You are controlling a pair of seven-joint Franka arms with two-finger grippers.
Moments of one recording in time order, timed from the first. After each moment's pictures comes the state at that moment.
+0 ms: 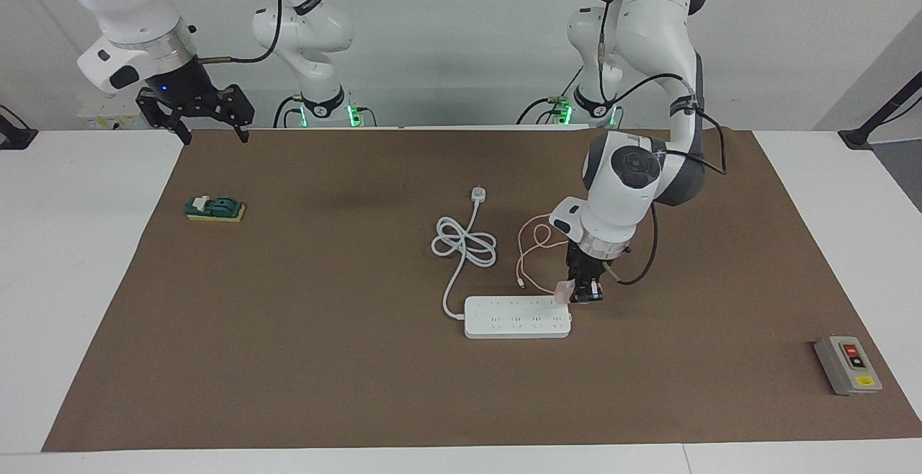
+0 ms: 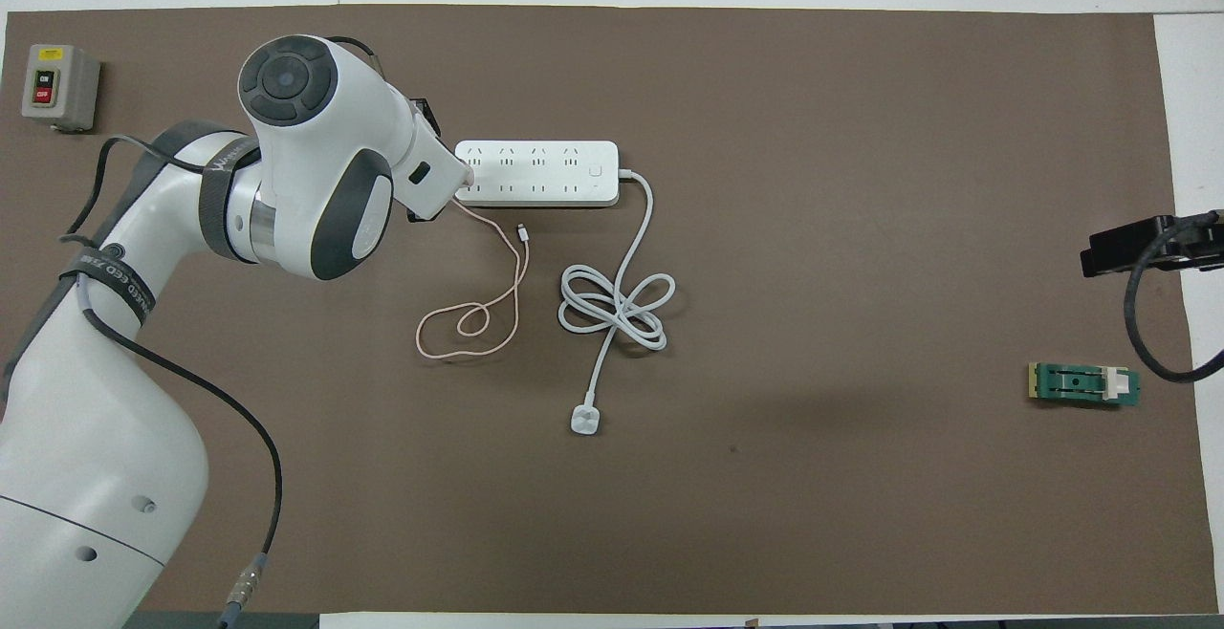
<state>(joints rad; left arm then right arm) -0.31 0.46 -0.07 -1.63 0.01 2.20 1.21 -0.06 -0.07 0.02 -1.62 -0.01 1.52 -0.06</state>
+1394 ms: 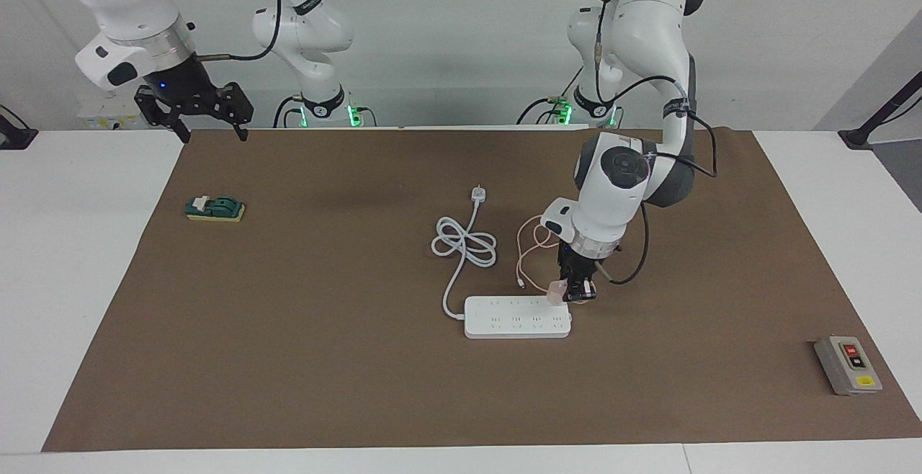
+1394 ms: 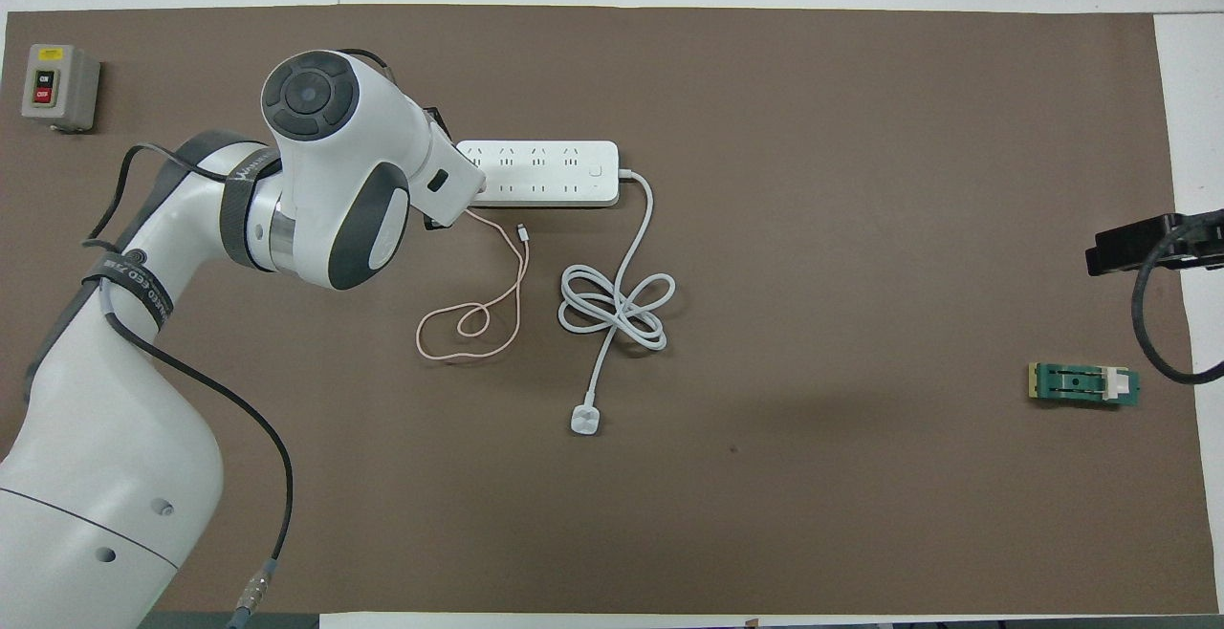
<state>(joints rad) -0.33 0.46 -0.08 -1.65 0.01 2.23 1.14 -0.06 -0.07 0.02 -1.62 -0.01 1.52 -0.06</state>
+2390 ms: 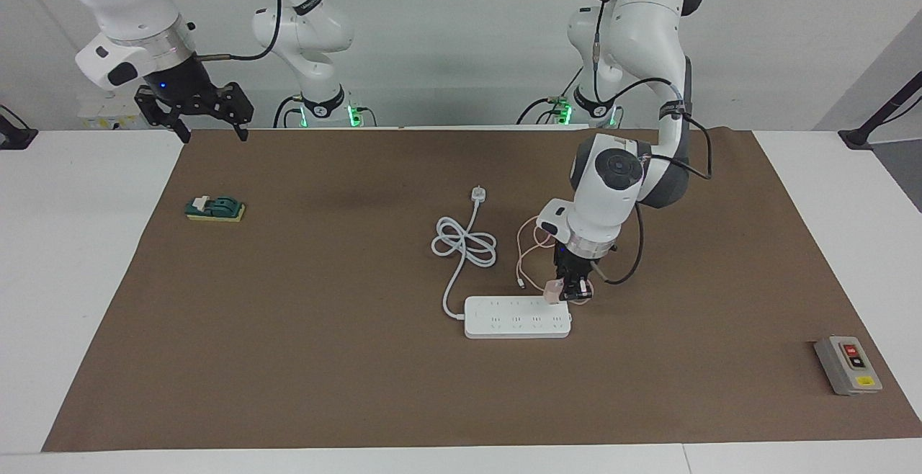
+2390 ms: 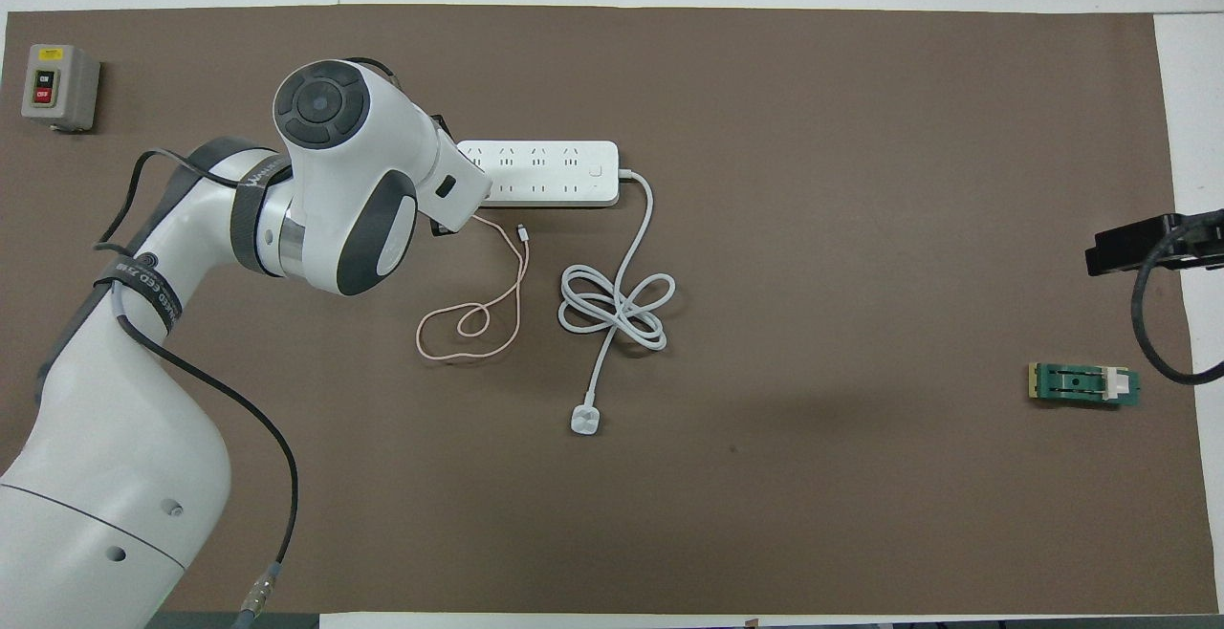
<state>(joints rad) -0.34 0.46 -0.08 -1.67 0.01 2.24 1.10 -0.06 -0.07 0.02 -1.62 -0.01 1.52 -0.06</state>
